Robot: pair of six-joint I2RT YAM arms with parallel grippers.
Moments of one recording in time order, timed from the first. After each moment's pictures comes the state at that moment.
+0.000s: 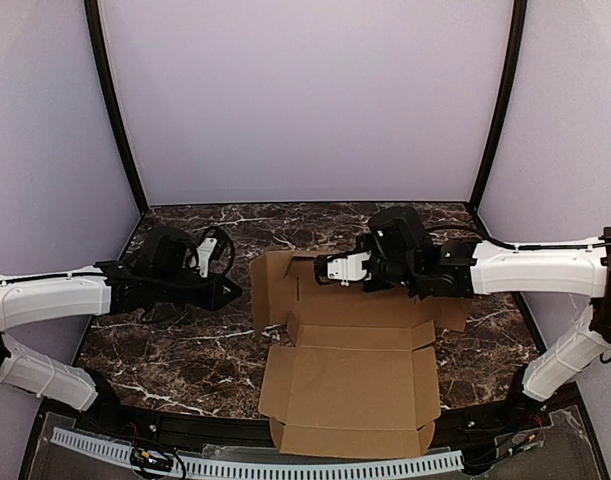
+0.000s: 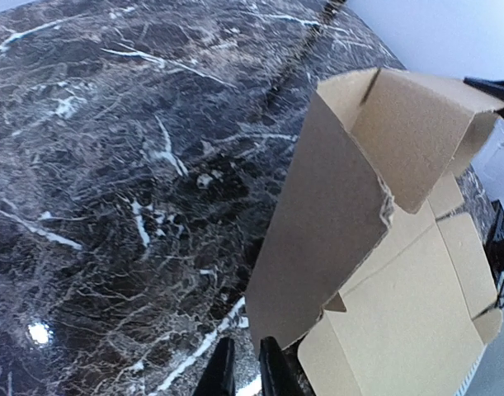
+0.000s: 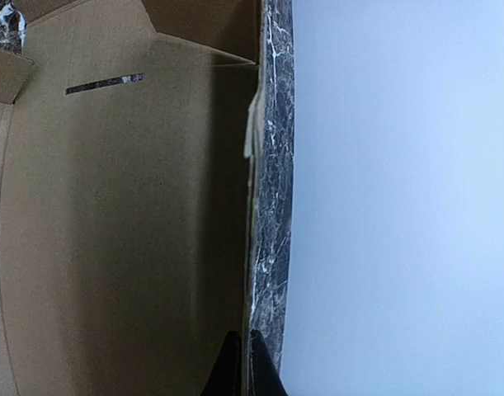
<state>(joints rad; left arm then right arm) -0.66 1.21 0.71 -0.17 0.16 -0.35 0.96 1.47 1.03 -0.17 0.42 -1.07</state>
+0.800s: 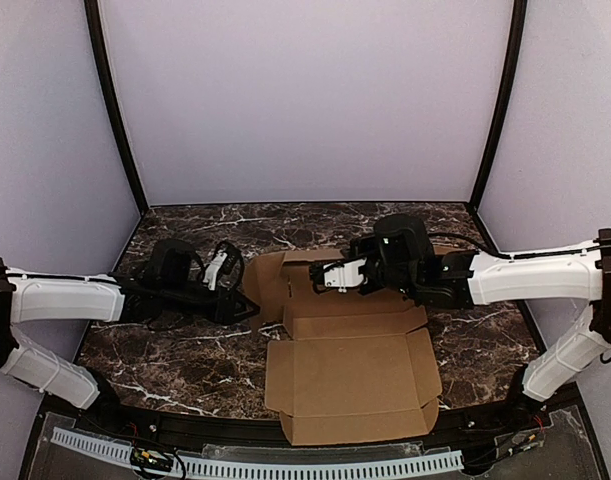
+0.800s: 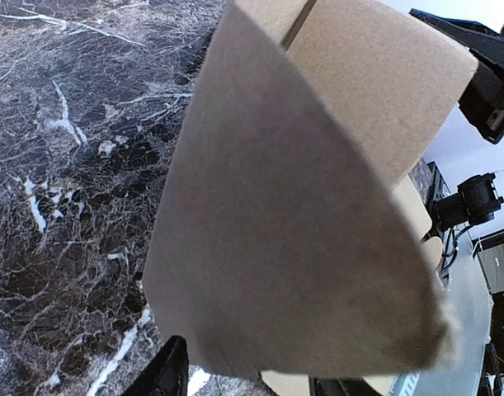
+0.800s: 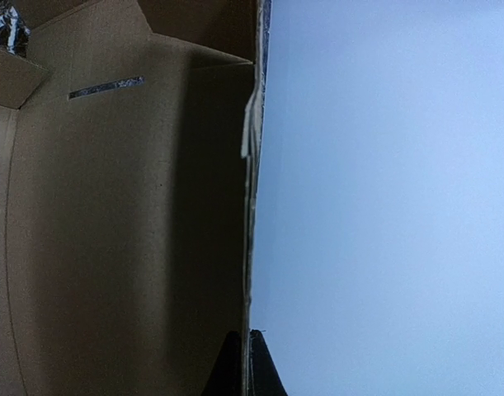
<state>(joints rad) -0.64 1.32 0.60 0.07 0.46 -0.38 0.98 1.47 0.94 0.09 0.38 -1.25</state>
